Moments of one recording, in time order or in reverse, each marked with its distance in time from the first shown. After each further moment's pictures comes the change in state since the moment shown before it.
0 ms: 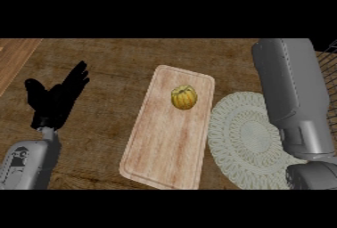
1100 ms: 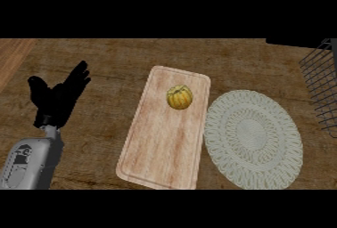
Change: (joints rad) left arm -0.014 -0.012 0.005 0.021 -0.006 0.017 0.009; right arm -0.267 -0.284 -0.147 0.332 0.435 0.042 0.158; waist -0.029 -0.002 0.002
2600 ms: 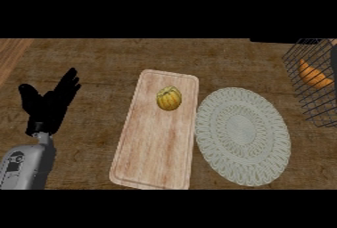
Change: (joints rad) left arm 0.051 0.014 0.043 0.023 -0.002 0.013 -0.034; right arm 0.254 -0.009 -0.246 -0.037 0.171 -0.188 0.020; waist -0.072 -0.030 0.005
